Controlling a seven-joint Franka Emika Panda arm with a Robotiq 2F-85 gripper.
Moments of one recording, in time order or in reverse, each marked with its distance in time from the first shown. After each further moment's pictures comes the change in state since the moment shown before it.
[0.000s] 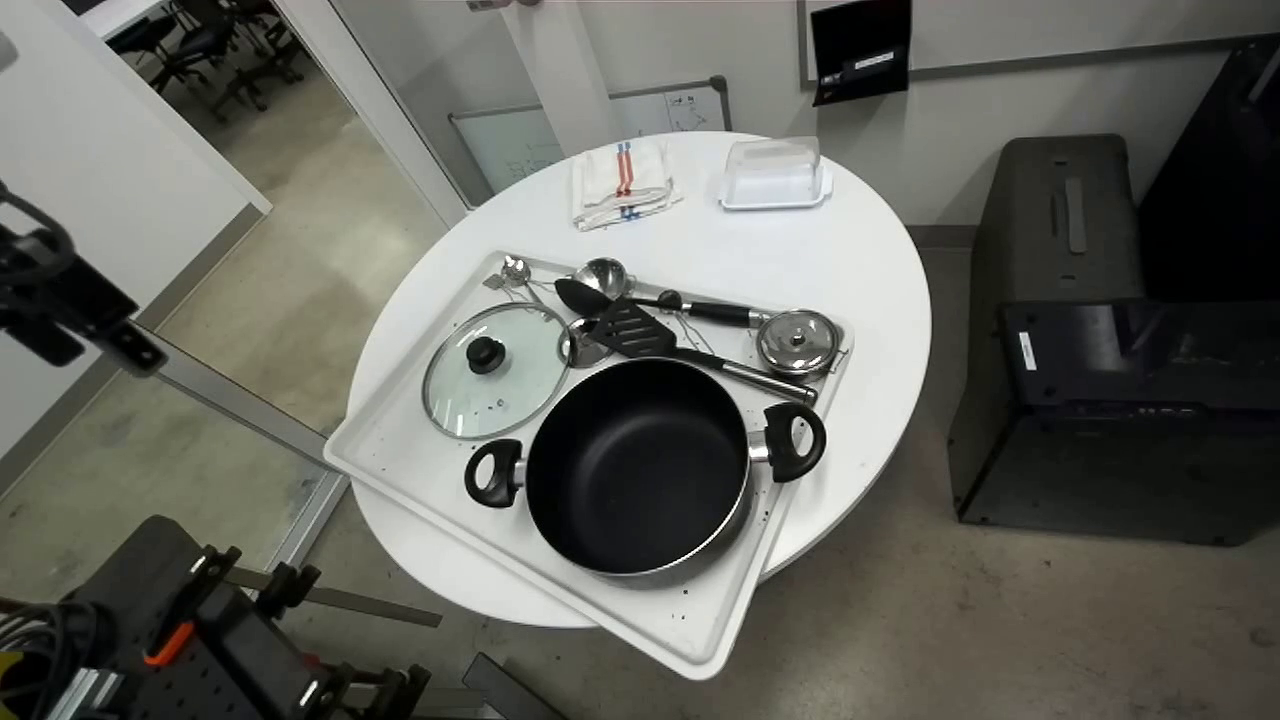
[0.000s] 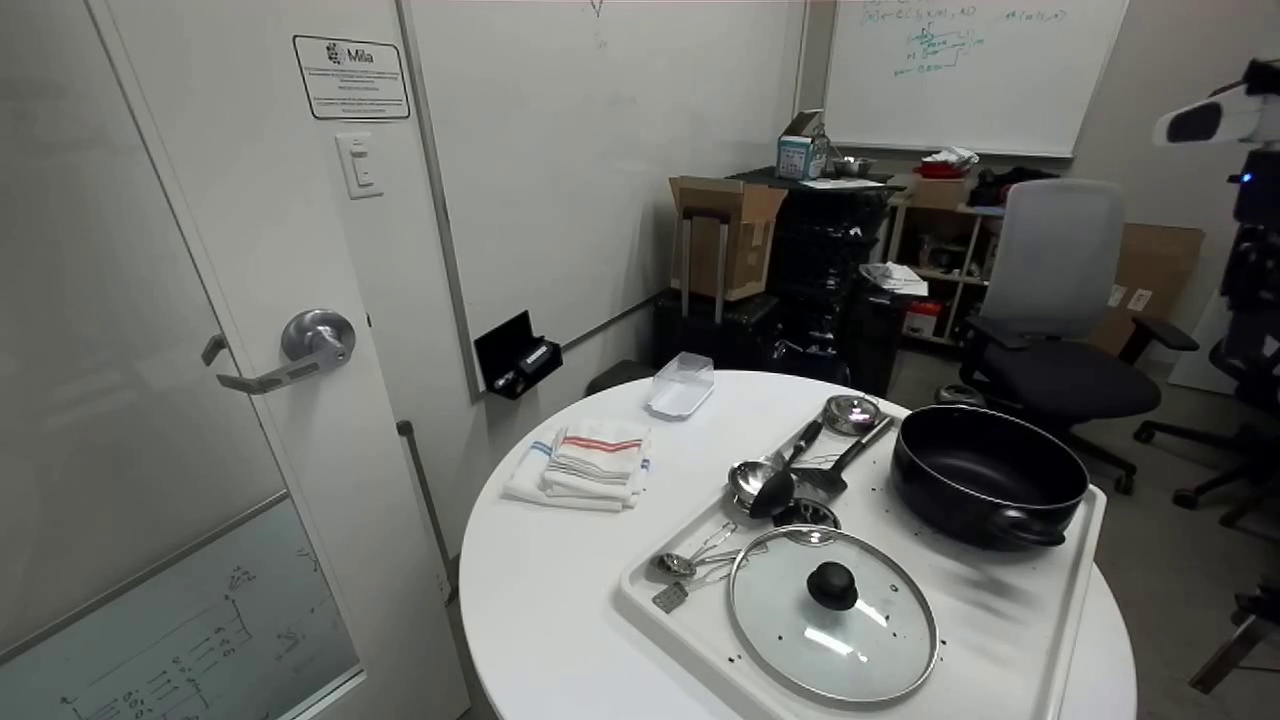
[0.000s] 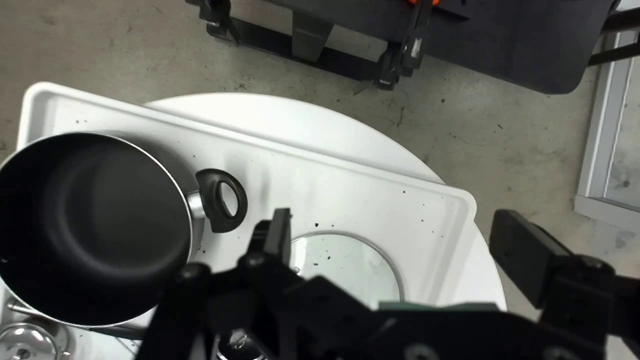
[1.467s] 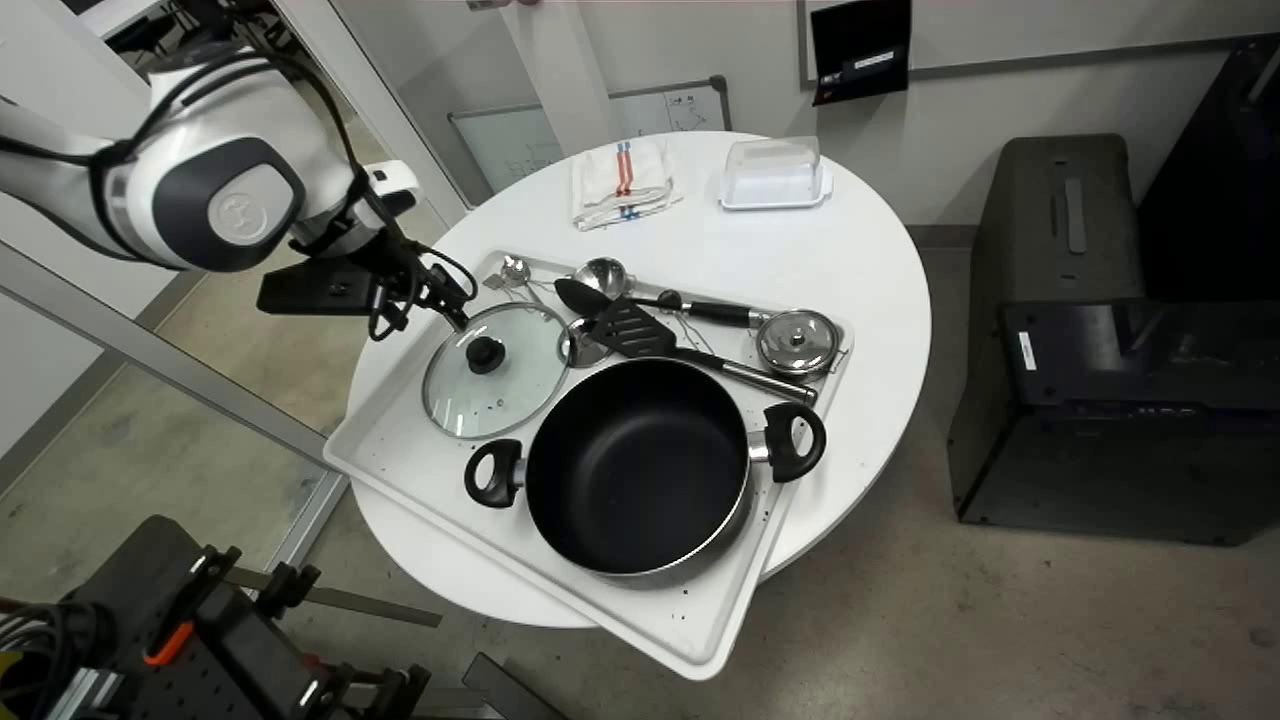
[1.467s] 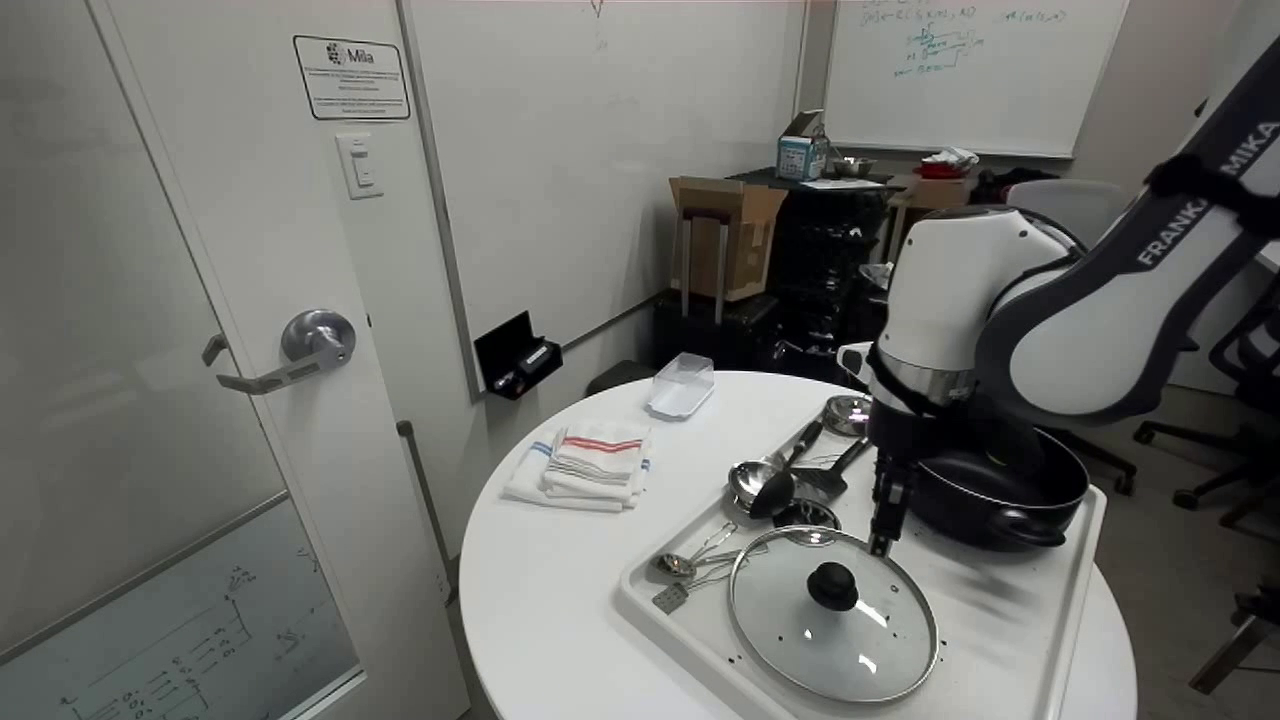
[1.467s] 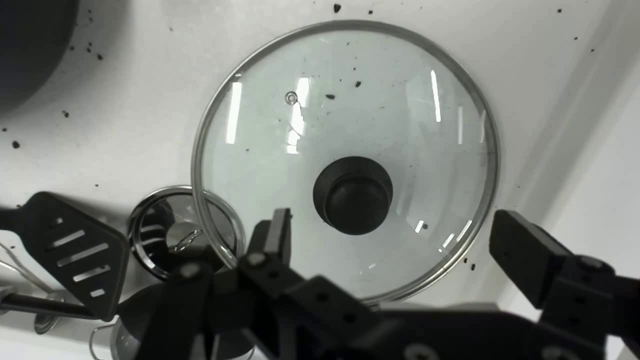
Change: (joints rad) arm -0.008 1.028 0.079 0.523 -0.013 0.681 0.021
